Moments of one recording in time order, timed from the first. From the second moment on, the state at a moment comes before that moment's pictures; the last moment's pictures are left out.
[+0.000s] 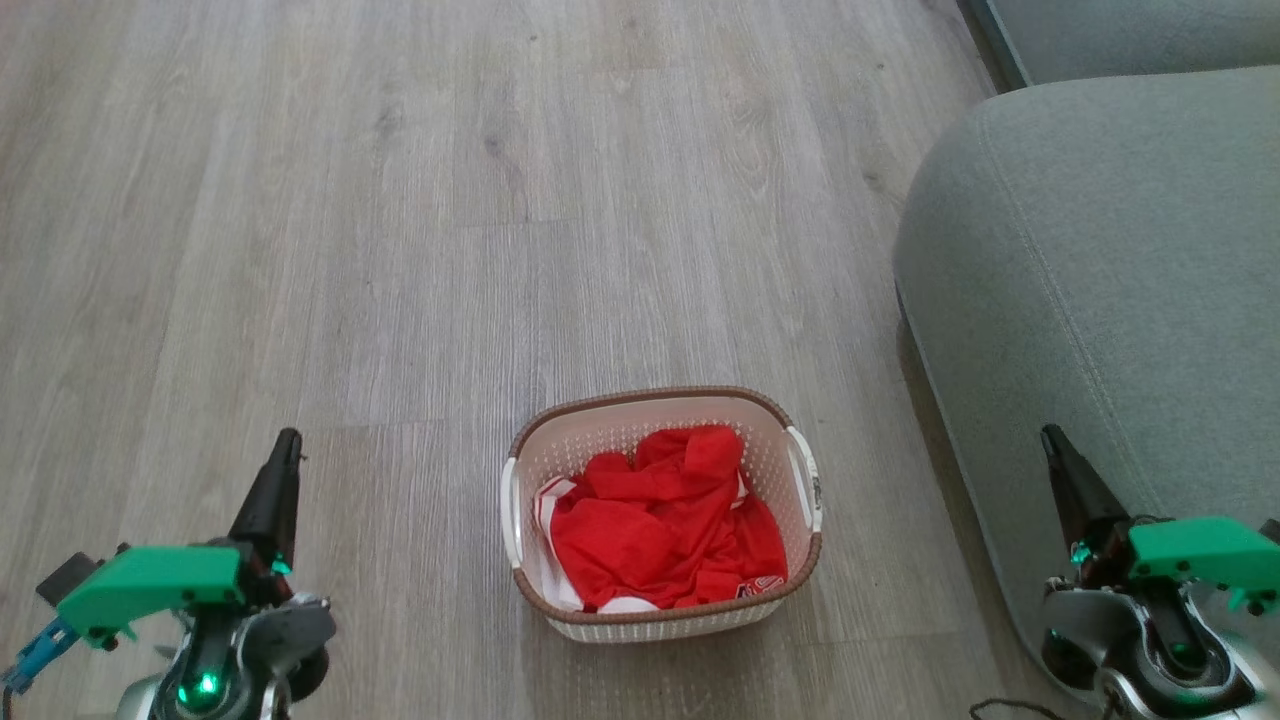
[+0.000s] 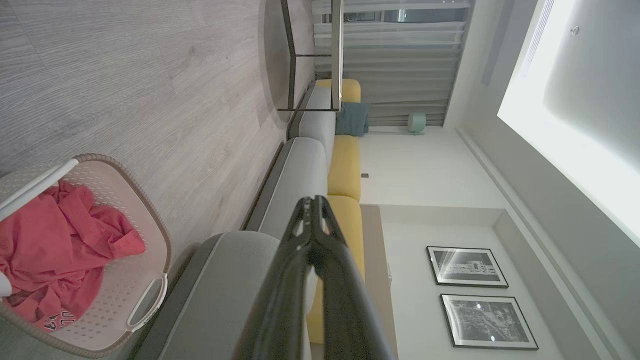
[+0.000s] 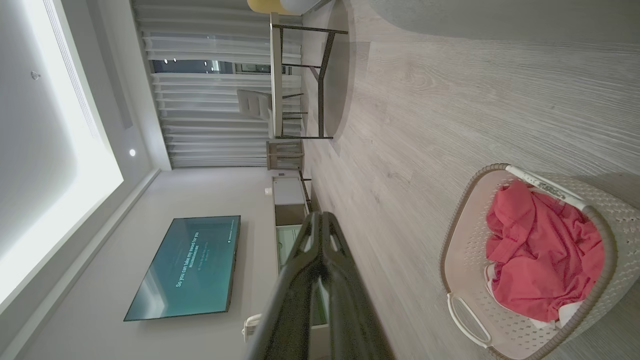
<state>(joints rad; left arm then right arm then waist) -0.03 0.09 0.01 0.15 -1.66 -0.02 0.05 -0.09 -0.33 0.27 0.20 1.96 0.13 -0.21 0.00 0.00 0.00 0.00</state>
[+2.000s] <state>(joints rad) -0.04 0.09 0.02 0.15 -1.66 -0.02 0.06 -0.10 -0.37 0.32 0.18 1.99 0.13 -0.24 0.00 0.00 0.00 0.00</state>
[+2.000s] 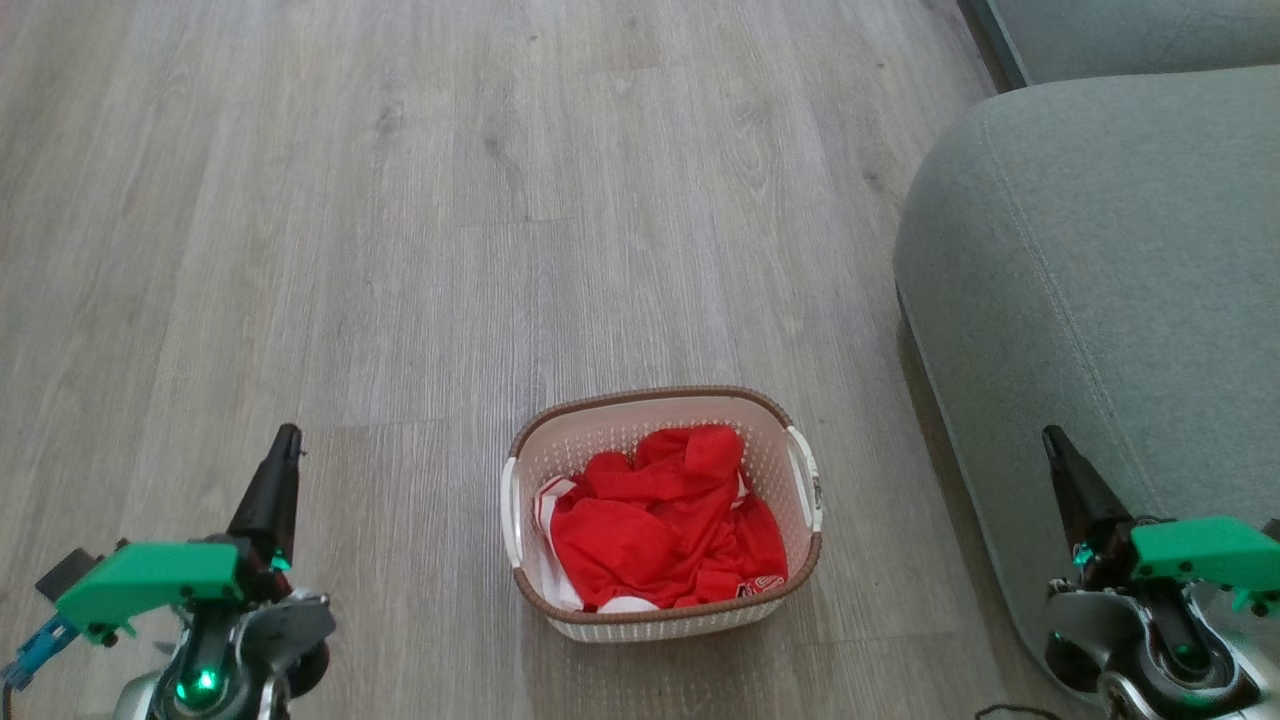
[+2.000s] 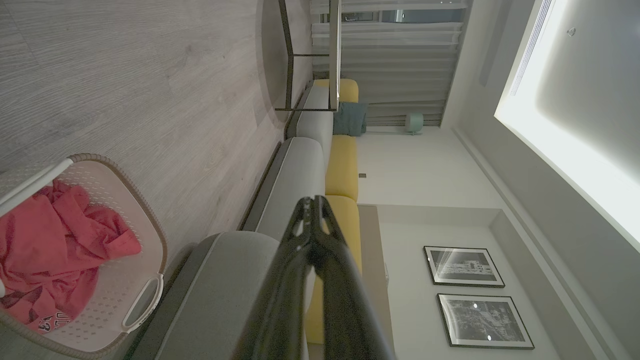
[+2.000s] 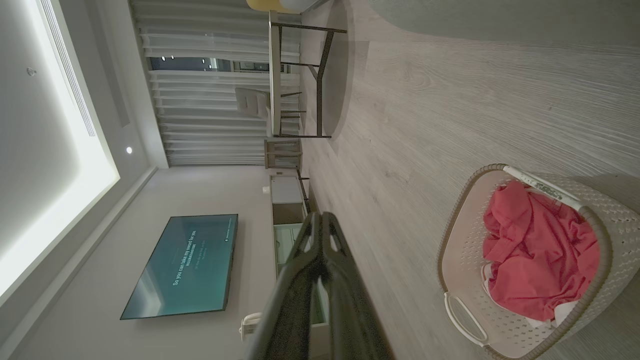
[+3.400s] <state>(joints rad) -0.04 0.08 0.04 0.15 -1.66 -0.02 0.06 -0.10 -0.38 0.33 0.18 2.00 0.13 -0.25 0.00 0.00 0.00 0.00</state>
